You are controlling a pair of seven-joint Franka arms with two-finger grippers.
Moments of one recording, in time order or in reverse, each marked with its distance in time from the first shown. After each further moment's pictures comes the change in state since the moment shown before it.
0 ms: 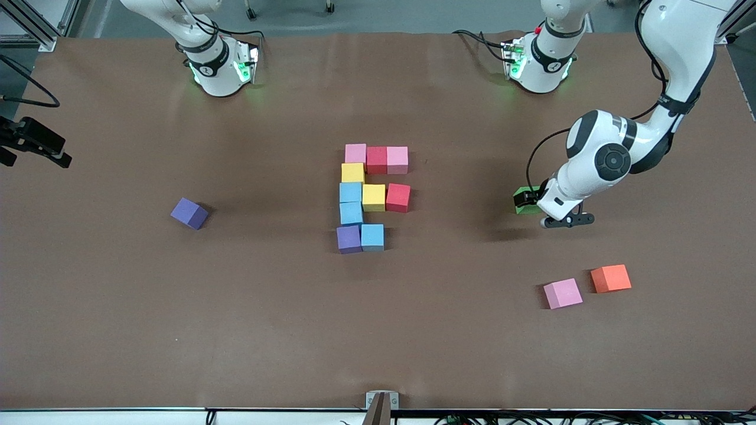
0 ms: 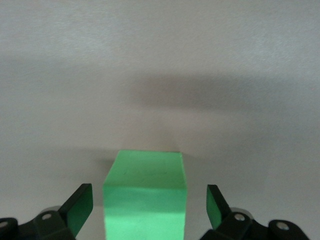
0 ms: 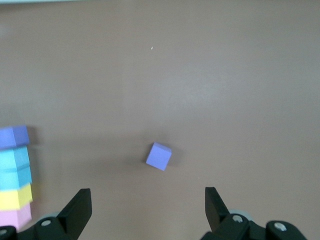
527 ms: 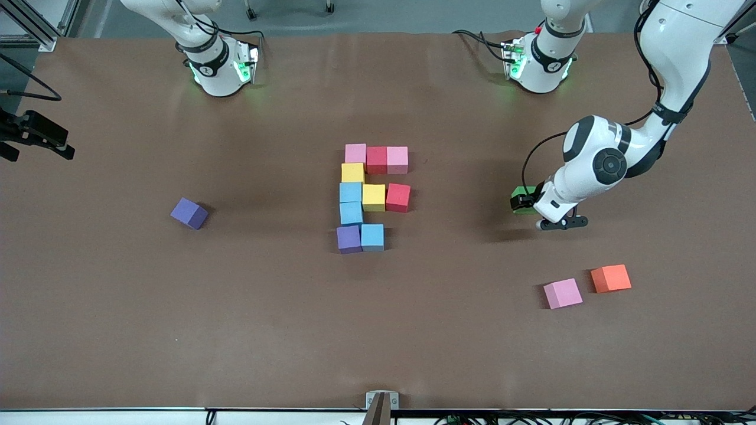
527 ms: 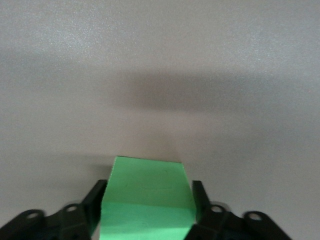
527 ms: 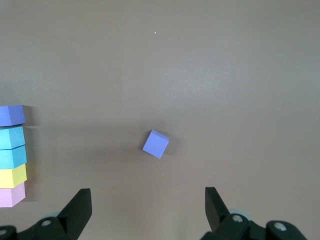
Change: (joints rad) left arm 0.003 0.043 0.002 0.001 0.000 0.035 -0.004; right arm -0.005 0.000 -0.001 0.000 -0.001 -0.038 -0.024
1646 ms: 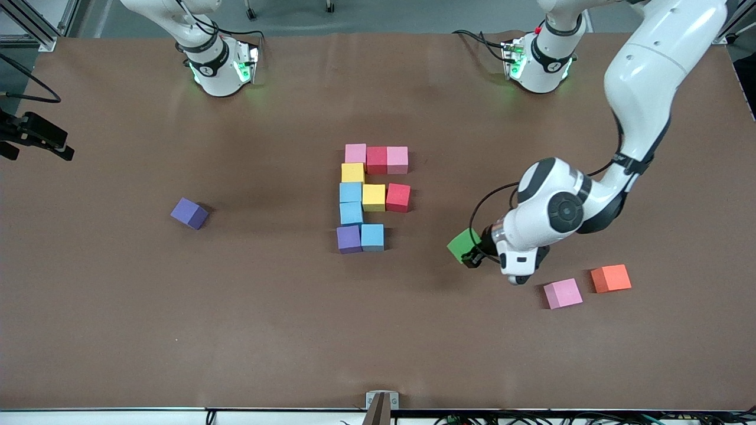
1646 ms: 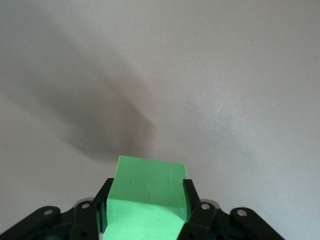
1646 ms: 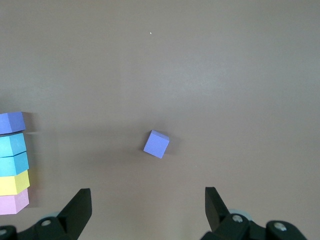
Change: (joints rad) left arm -0.404 0.319 0.066 0.651 0.000 -0.190 -0.953; right arm 0.000 0.000 0.000 0.001 -0.002 0.002 0.047
